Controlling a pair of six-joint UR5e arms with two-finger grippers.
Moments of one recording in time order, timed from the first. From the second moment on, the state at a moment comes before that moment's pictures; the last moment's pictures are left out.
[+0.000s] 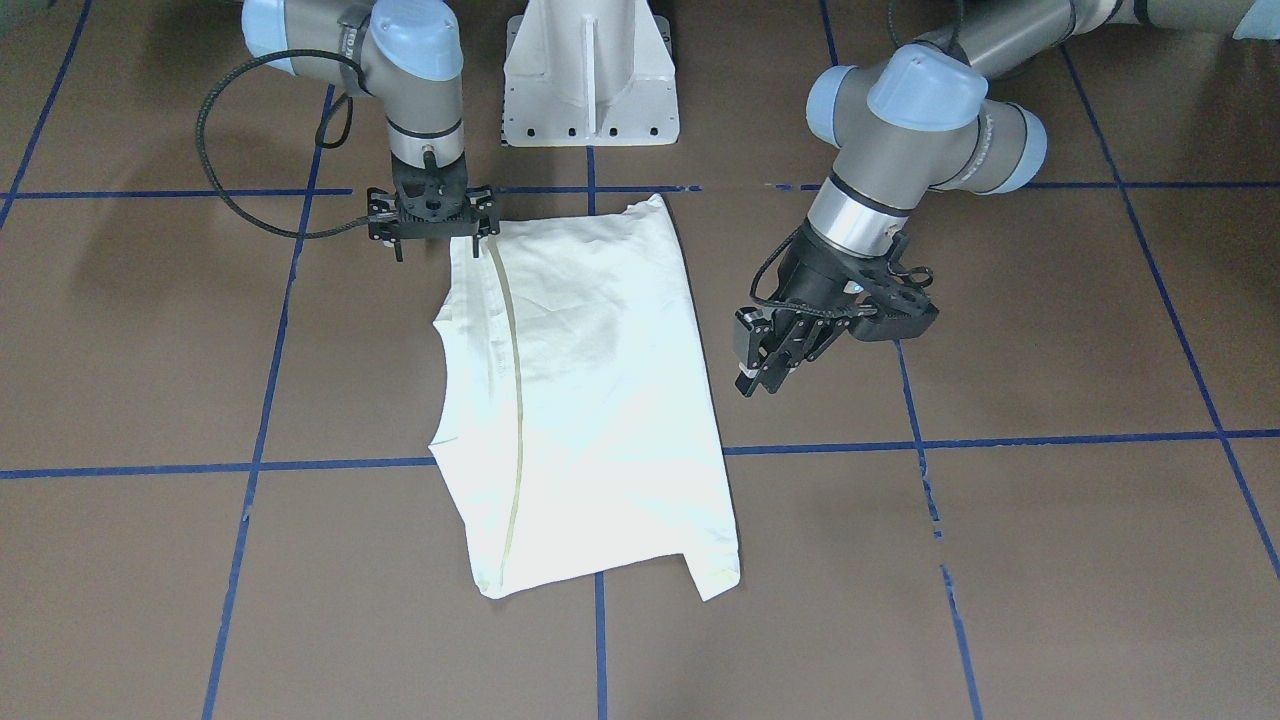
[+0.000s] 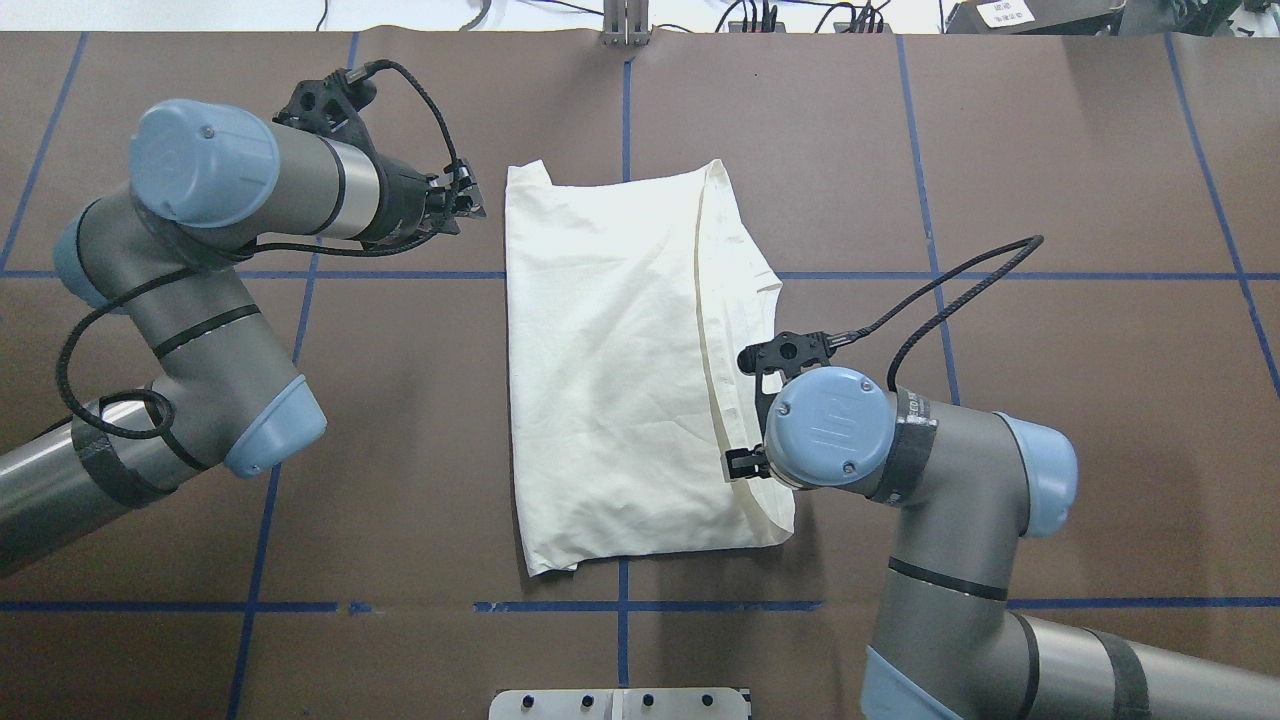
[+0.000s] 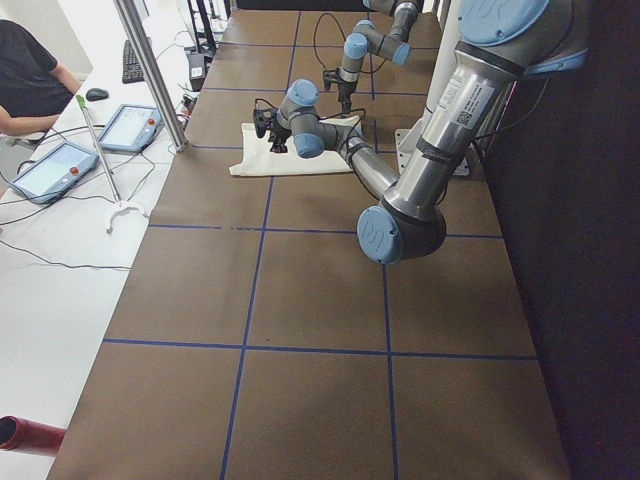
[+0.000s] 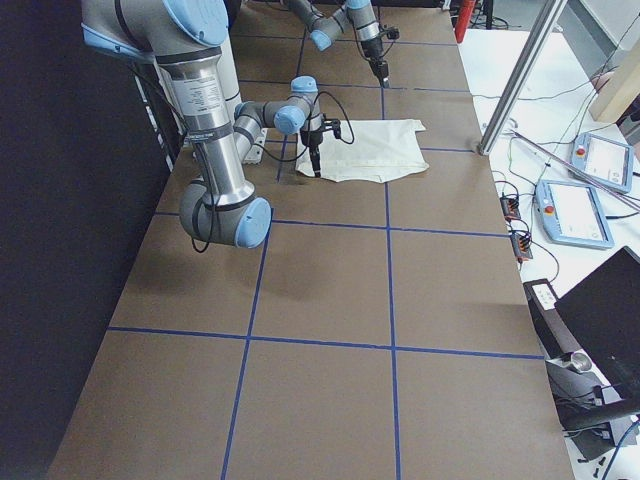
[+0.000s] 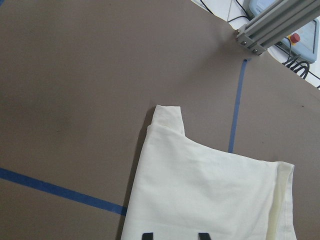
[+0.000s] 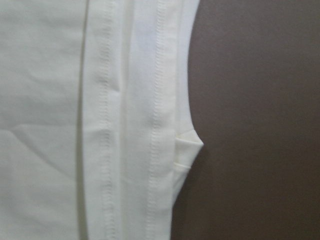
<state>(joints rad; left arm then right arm) -0.74 -2.09 -1.67 -2.13 -1.81 -1.57 0.37 -1.11 1.89 -1.71 1.65 1.13</state>
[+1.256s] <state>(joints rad) -0.74 -2.09 -1.68 -2.13 -1.81 -1.57 0.40 -1.24 1.95 -1.71 1.66 1.02</state>
